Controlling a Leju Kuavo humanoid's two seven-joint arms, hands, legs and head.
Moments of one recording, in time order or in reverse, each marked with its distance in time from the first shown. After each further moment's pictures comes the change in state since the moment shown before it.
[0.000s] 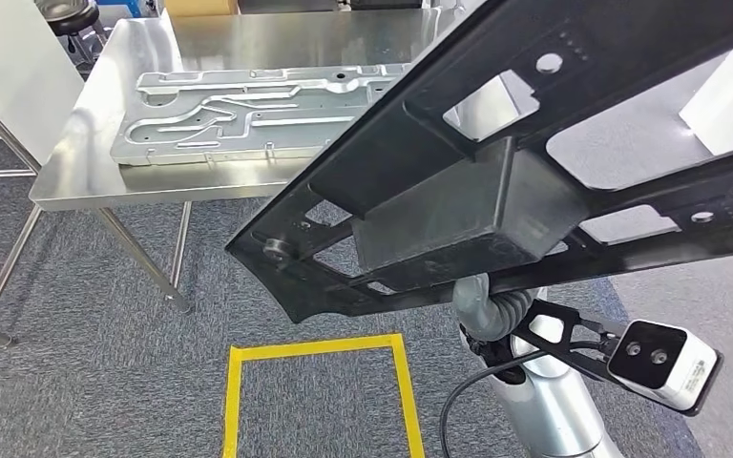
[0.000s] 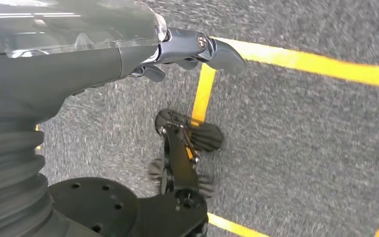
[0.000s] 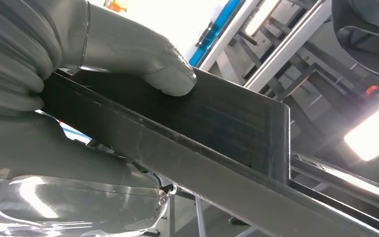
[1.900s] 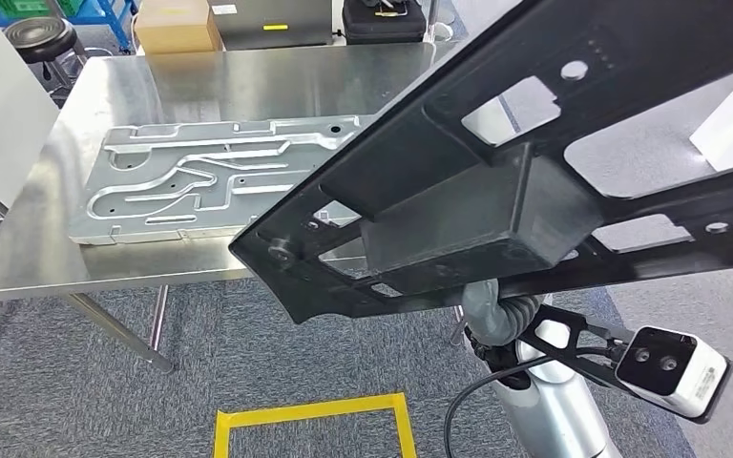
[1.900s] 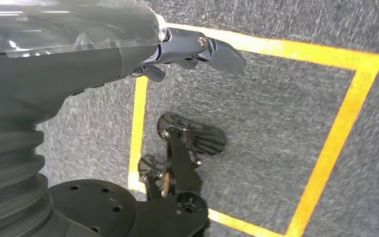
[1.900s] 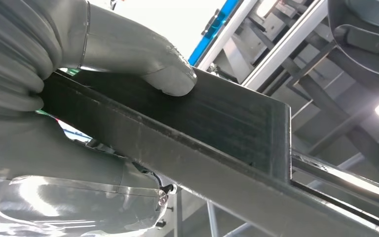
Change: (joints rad) left arm -0.002 -0.013 0.000 0.000 -0.001 0.005 0.001; right arm 0.025 -0.004 -0.012 -0.018 -0.004 0.002 0.004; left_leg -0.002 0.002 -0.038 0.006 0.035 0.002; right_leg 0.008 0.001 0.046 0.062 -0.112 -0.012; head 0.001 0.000
